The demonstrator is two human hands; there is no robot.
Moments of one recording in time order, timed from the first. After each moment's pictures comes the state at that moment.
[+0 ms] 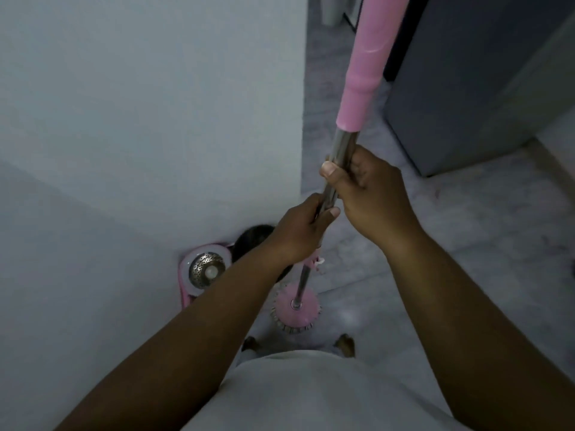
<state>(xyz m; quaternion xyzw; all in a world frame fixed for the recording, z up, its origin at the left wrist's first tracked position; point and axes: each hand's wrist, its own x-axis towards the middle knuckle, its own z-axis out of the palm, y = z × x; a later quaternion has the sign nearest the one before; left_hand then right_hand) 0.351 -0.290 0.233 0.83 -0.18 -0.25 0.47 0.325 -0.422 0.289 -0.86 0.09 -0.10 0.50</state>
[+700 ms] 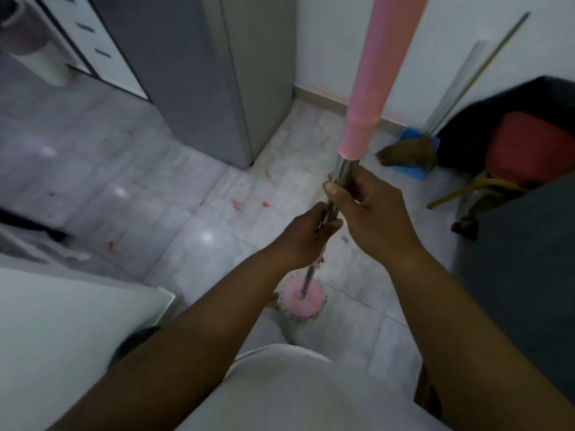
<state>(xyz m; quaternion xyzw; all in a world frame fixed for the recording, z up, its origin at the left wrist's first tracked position) 0.232 -0.682 0.203 0.66 -0.52 -0.45 0.30 0.110 -0.739 0.268 -0.76 0.42 -0.26 0.42</state>
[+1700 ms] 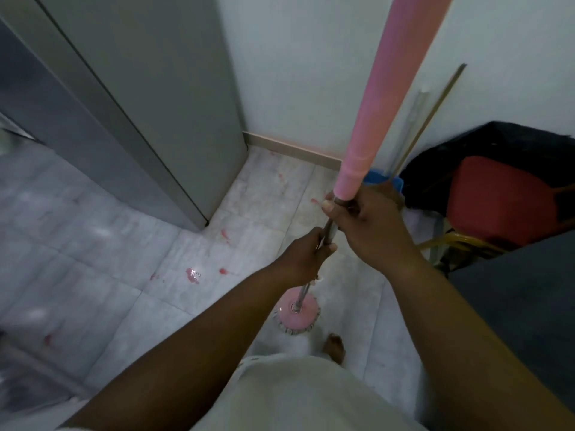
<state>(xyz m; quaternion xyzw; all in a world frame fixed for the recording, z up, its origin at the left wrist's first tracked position) 0.174 -1.054 0.173 0.65 -0.53 -0.49 0.24 0.048 -1.100 0.277 -0.73 0.47 -0.27 0.41</state>
